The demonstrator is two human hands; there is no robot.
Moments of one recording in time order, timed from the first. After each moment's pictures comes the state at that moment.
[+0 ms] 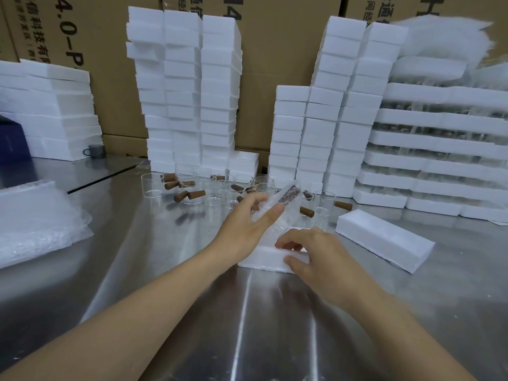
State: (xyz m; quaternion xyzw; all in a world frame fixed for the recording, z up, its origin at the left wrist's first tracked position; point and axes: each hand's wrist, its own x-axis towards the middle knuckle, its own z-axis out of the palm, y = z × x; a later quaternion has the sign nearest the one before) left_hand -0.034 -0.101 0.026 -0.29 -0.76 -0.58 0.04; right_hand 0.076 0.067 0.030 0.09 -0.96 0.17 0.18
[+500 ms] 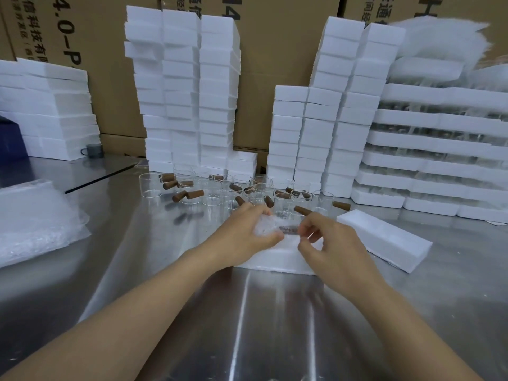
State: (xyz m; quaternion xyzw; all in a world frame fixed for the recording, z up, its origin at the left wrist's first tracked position) left_hand -0.045 -0.111 0.021 -0.34 -0.86 -0.38 0.04; right_hand 0.079 0.079 0.034 -0.01 -0.93 0.24 0.28
